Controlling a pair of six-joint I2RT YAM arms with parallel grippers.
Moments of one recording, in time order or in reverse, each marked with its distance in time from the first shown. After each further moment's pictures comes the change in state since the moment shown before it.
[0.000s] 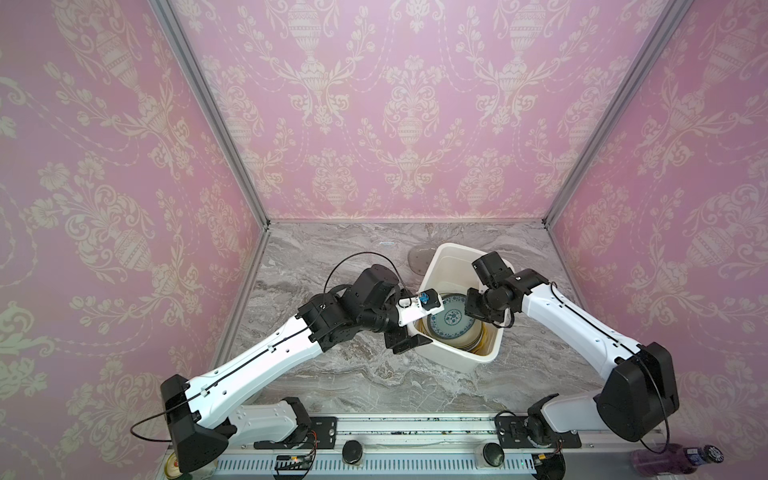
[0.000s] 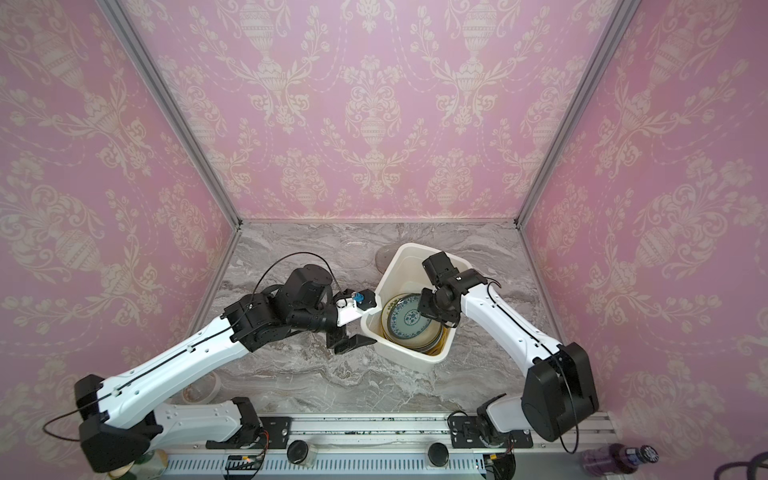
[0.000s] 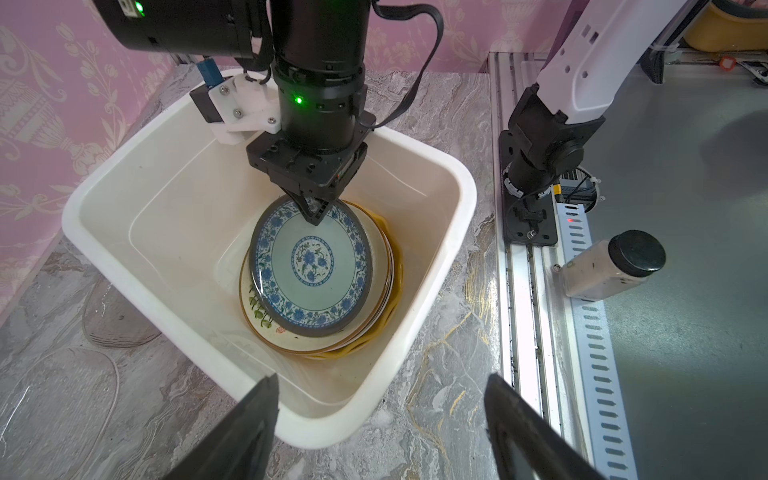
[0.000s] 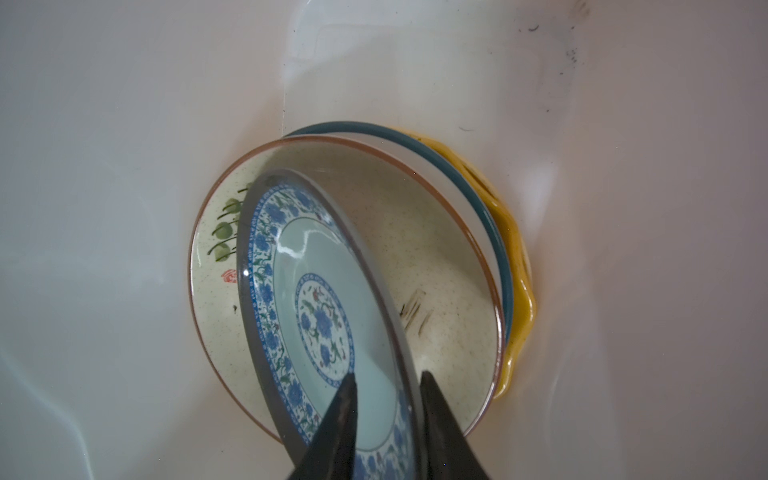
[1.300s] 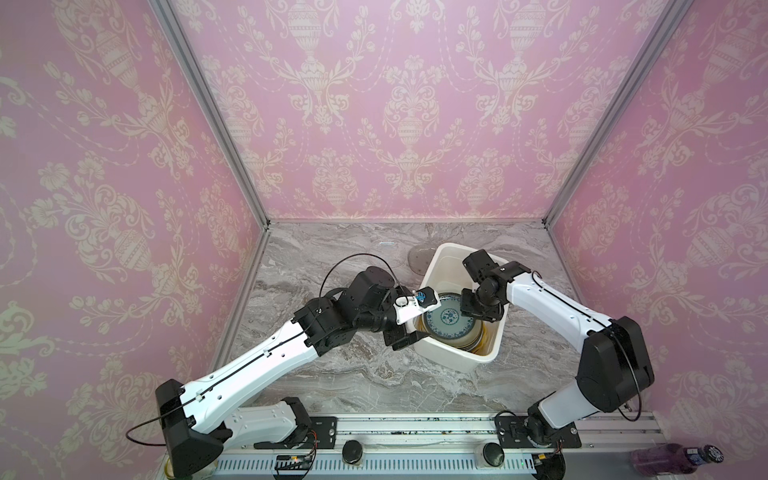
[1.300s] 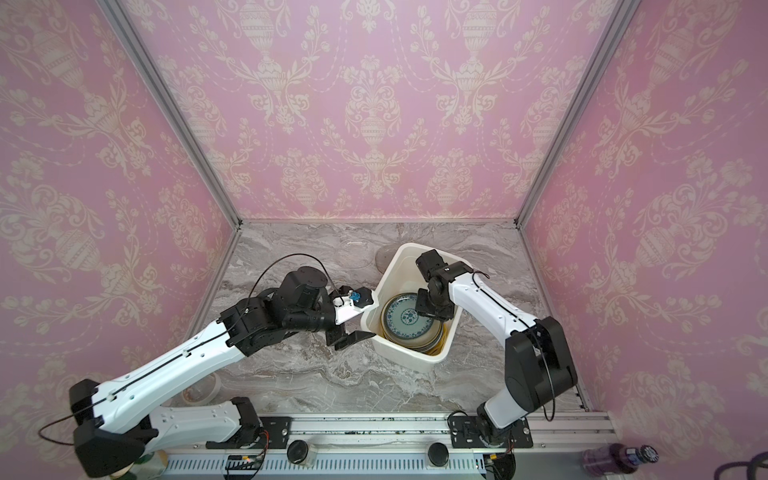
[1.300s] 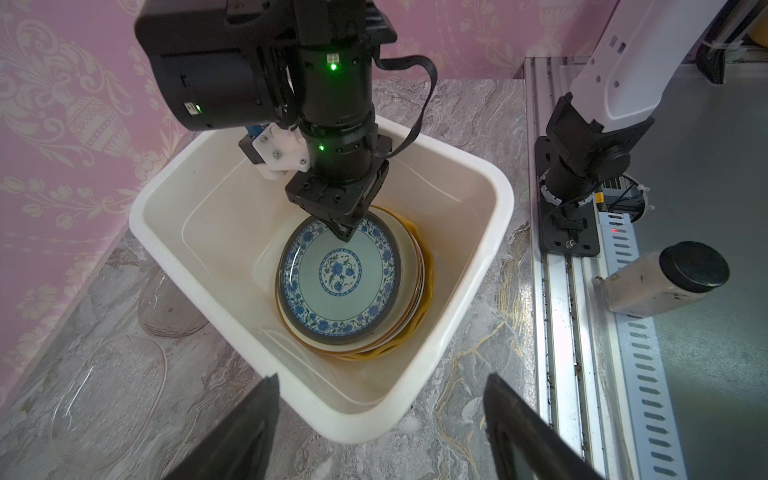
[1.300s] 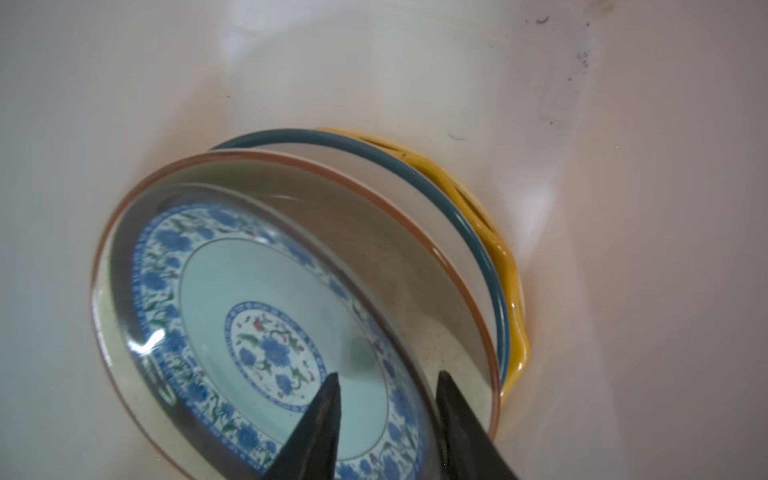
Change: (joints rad) left arm 0.000 -0.040 -0.047 0.073 -0.079 -0.002; right arm -0.008 0.181 0.056 -0.026 0.028 -0.076
